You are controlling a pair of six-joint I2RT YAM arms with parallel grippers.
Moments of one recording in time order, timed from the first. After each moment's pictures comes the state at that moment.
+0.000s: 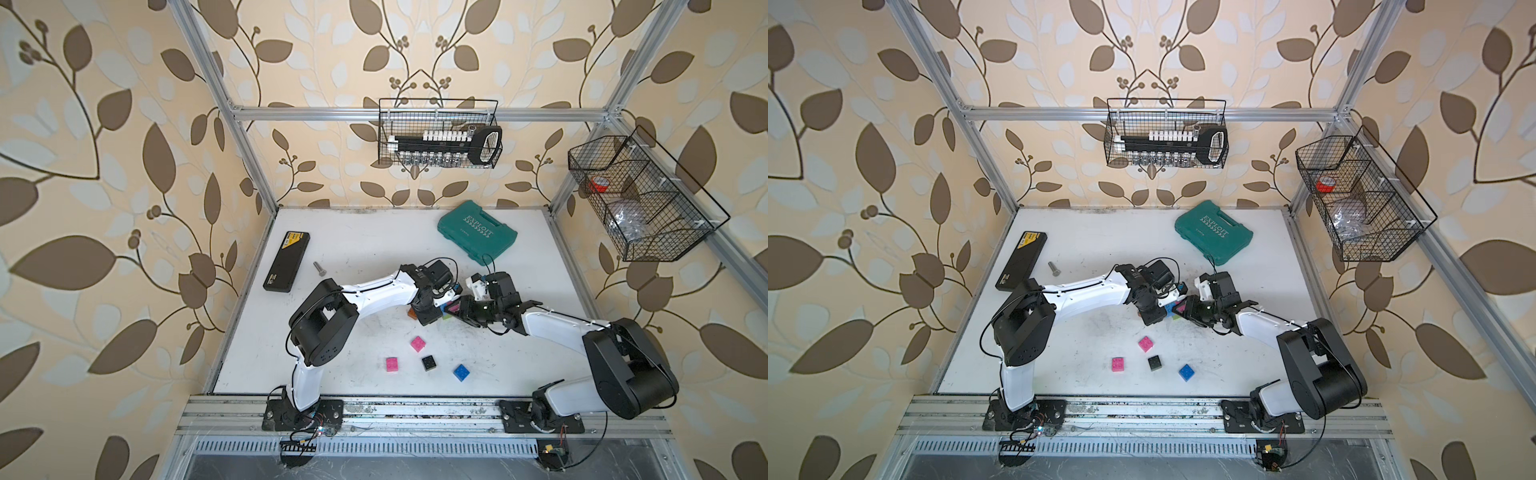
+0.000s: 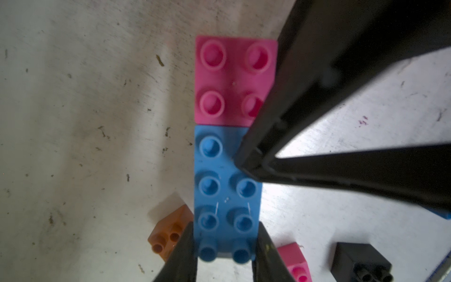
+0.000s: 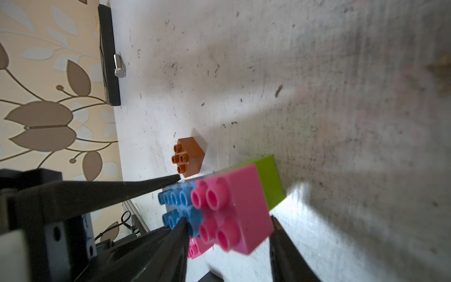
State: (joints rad) left arm -0.87 1.94 1.44 -0.77 0.08 0.23; right arm 0.34 1.44 0.57 -0.02 -0.51 0.73
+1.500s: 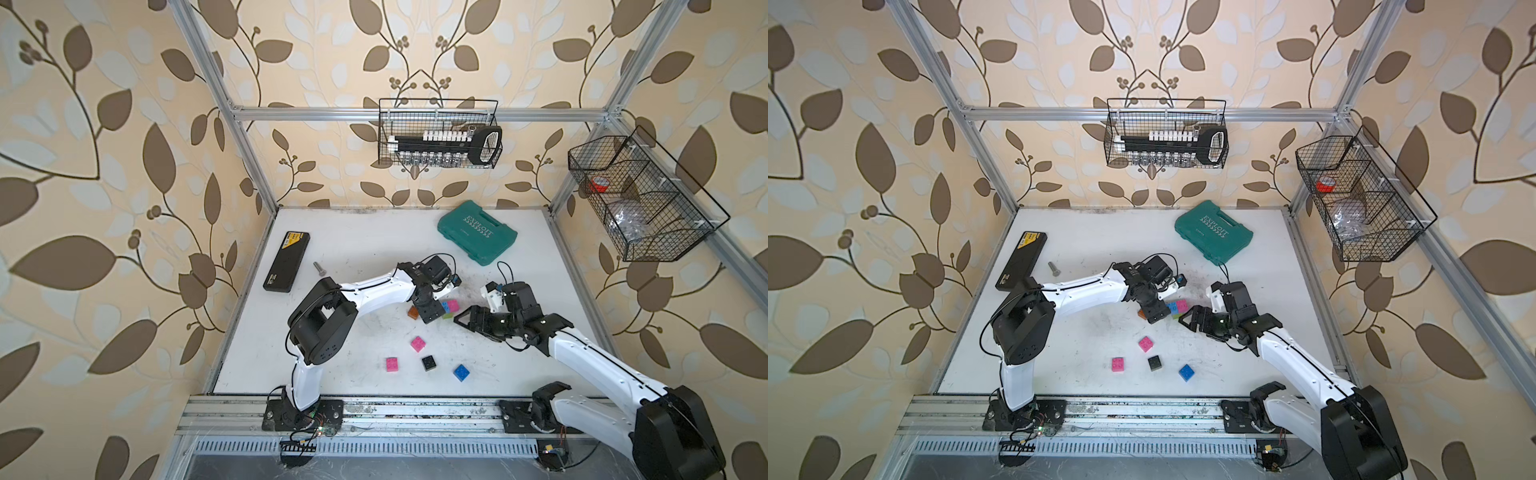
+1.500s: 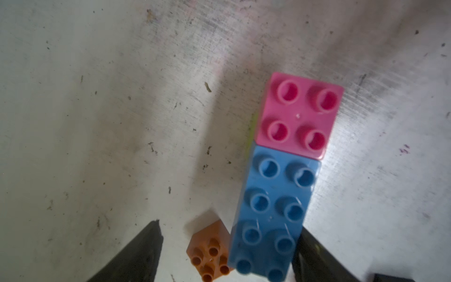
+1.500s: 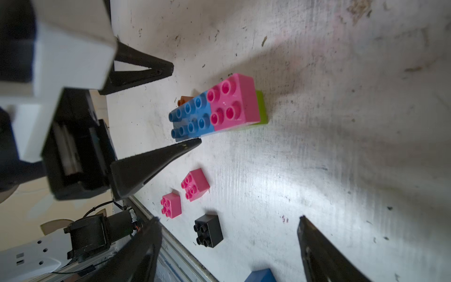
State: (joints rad) left arm -0.84 1.94 1.43 -0.68 0.00 0.25; right arm 0.33 1.04 0.51 -0.40 -0.46 0.67
